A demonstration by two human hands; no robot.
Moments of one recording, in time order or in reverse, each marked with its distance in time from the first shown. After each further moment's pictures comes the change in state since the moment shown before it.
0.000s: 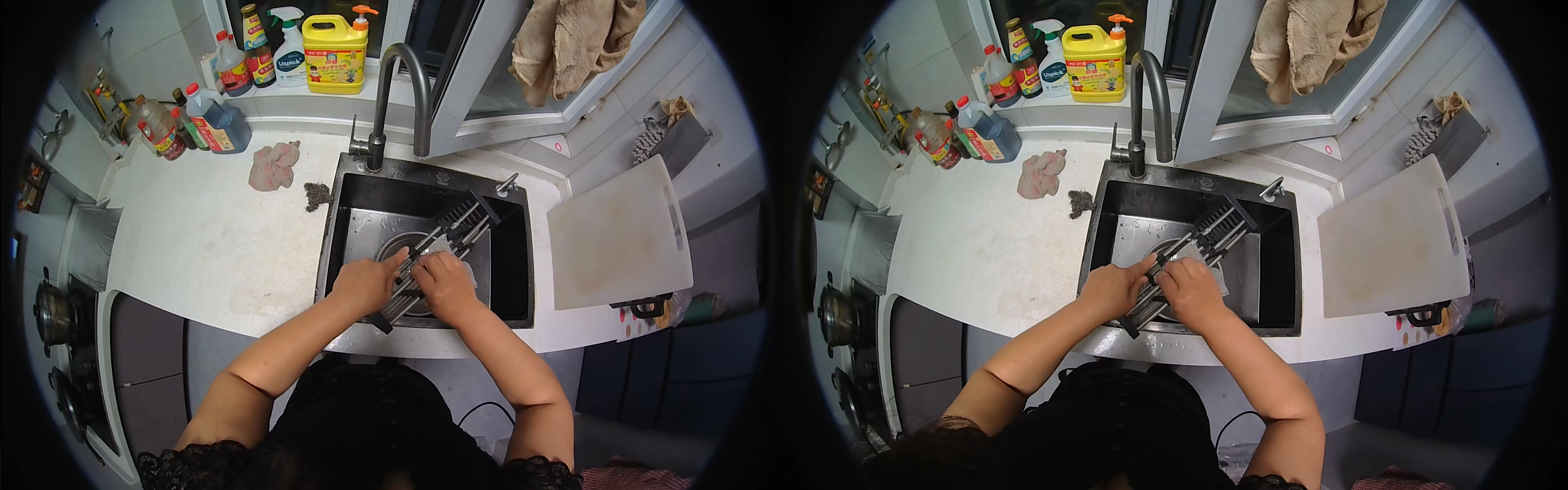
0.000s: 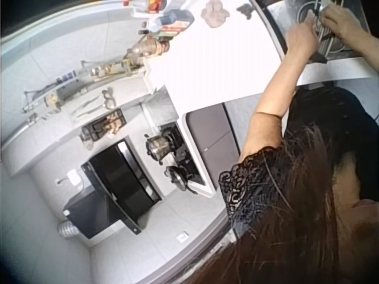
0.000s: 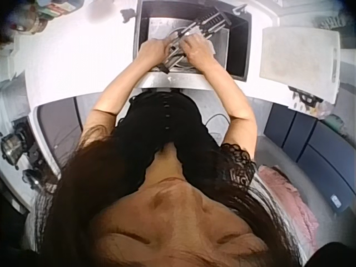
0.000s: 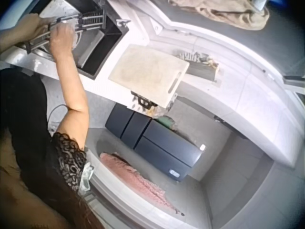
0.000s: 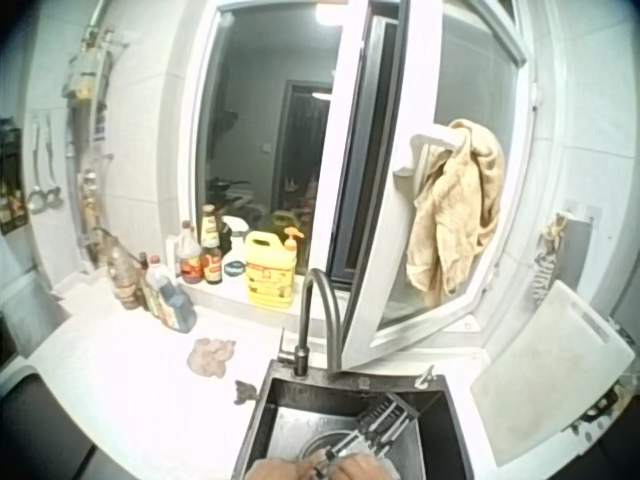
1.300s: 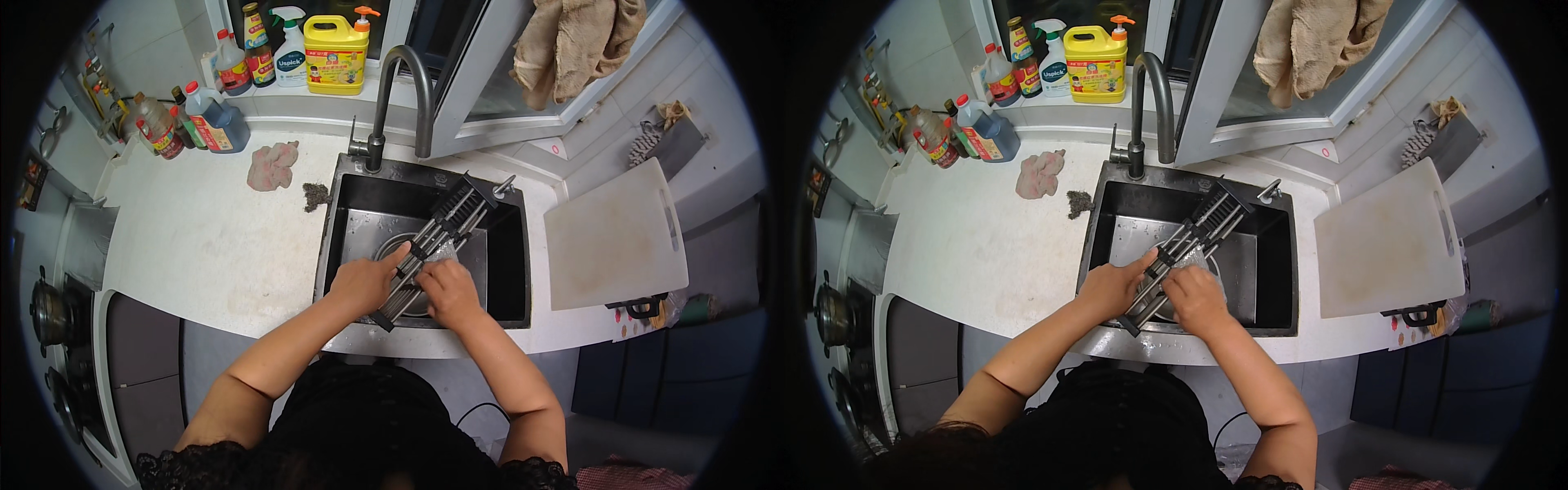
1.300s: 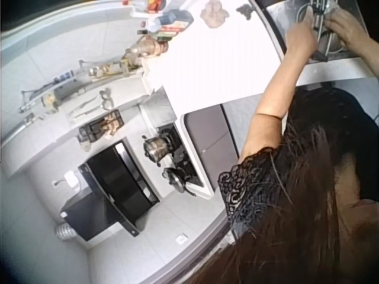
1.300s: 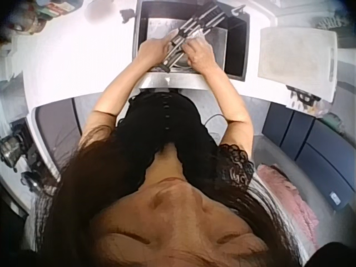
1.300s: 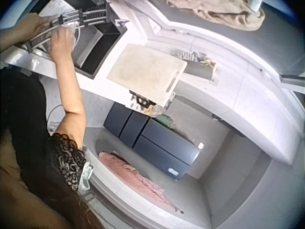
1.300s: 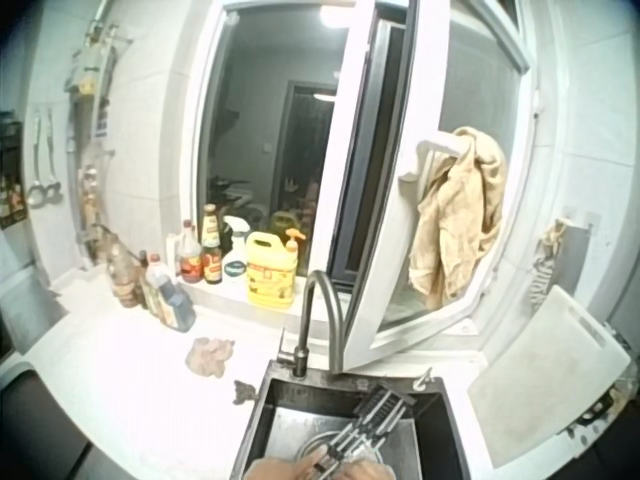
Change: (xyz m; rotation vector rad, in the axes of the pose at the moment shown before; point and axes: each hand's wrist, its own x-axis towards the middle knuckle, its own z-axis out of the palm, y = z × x) left_hand 0.000 0.002 -0.014 0.006 -0.121 -0.038; right_hand -0.004 -0.009 -0.014 0.067 -0.009 0.047
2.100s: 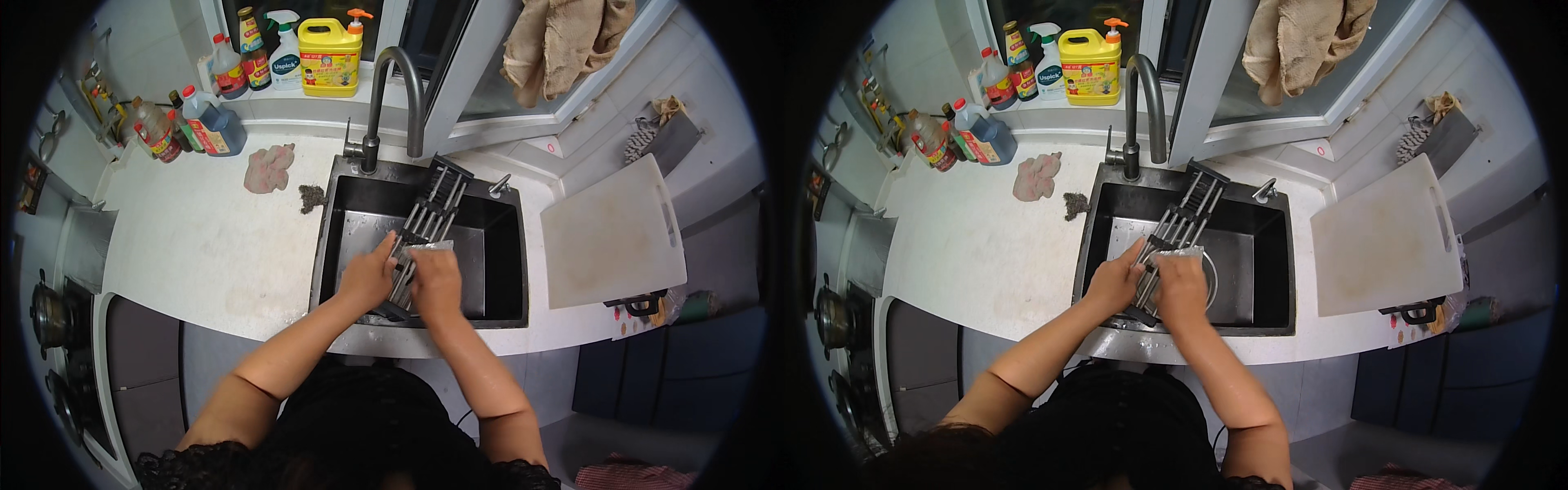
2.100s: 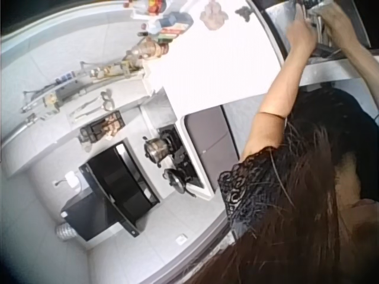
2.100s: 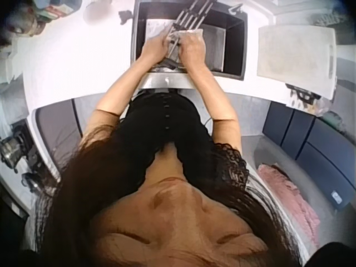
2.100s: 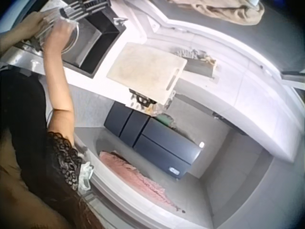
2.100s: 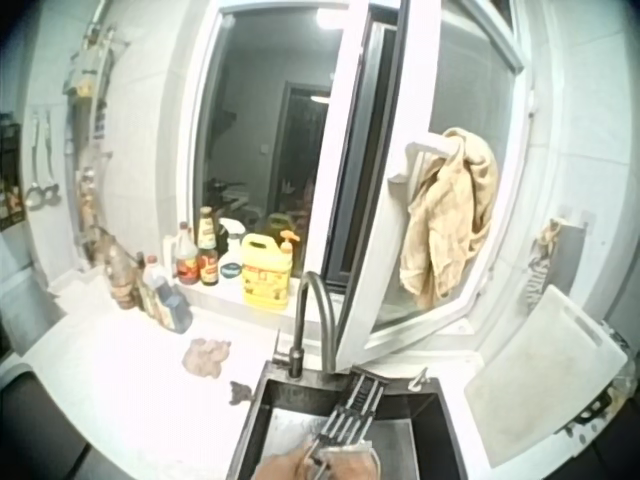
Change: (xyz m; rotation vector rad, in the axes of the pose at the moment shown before) left_hand 0.015 -0.003 0.035 -0.337 0.353 -0.020; right_hand 0.014 -0.018 0.025 -0.074 0.248 0.362
